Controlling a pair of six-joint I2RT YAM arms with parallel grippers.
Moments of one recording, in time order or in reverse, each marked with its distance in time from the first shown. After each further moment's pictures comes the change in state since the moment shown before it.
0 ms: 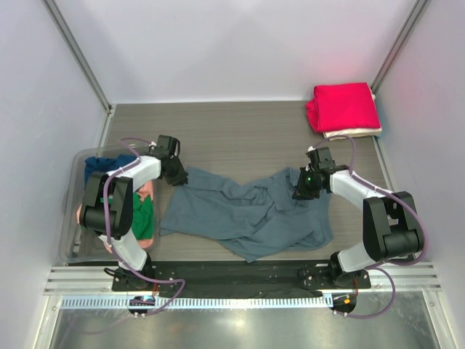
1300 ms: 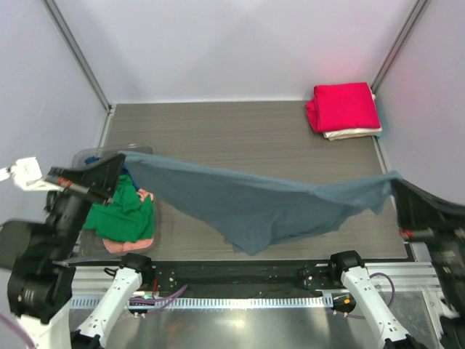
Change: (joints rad) left arm -0.017 -1.151 0.382 -0.214 0.077 0.041; right arm 0.000 -1.012 0.782 -0.383 0.119 0.022
